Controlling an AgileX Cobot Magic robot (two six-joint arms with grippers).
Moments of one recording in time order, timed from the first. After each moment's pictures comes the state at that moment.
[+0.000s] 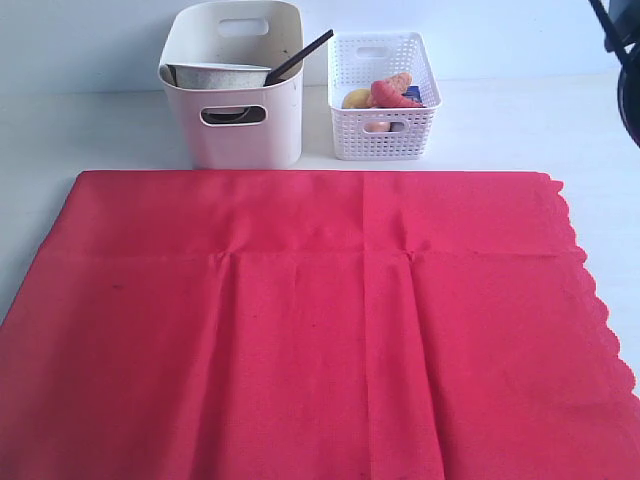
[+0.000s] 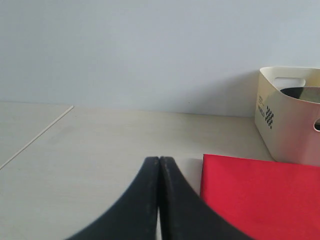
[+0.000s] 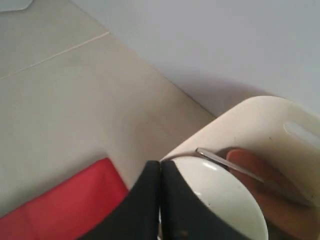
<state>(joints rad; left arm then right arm) 0.13 0.01 0.00 0.02 0.16 0.00 0.67 2.27 -2.30 0.57 0.79 -0.56</state>
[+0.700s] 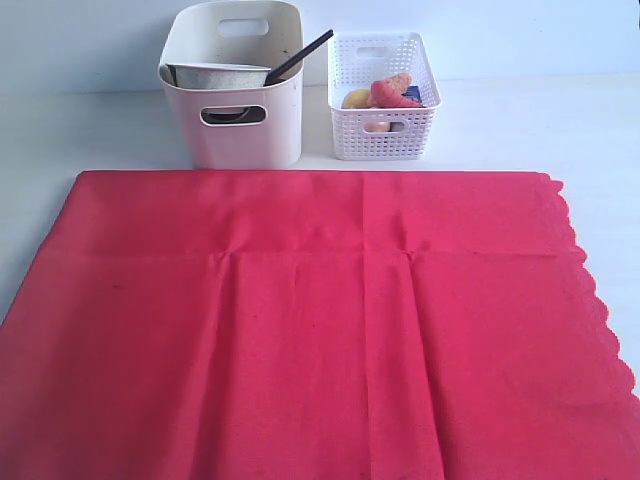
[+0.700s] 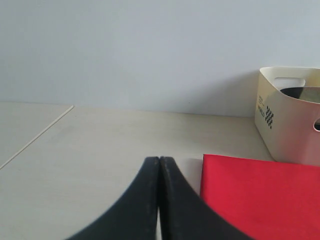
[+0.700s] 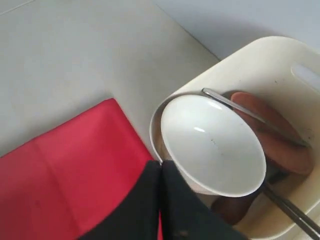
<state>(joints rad) 0.13 0.01 0.00 0.02 0.16 0.00 0.67 2.23 -2.30 0.43 1.00 -0.47</state>
